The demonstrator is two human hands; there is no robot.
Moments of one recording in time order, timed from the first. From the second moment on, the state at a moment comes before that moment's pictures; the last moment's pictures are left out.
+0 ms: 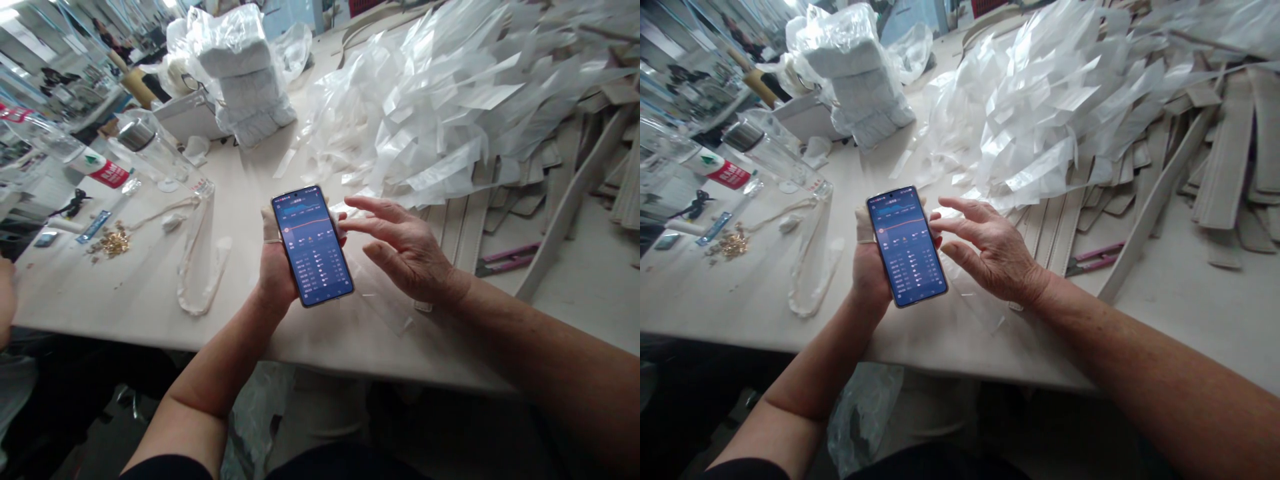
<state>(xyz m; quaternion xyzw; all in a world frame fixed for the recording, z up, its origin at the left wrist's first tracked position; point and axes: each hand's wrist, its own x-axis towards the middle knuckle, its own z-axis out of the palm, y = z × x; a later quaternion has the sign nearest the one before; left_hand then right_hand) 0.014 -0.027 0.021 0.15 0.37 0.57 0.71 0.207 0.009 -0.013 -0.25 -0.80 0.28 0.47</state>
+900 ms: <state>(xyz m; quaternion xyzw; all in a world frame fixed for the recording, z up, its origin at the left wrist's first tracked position) 0.006 -0.026 0.004 0.12 0.32 0.55 0.76 0.207 0.012 -0.017 -0.17 -0.86 0.18 0.44</state>
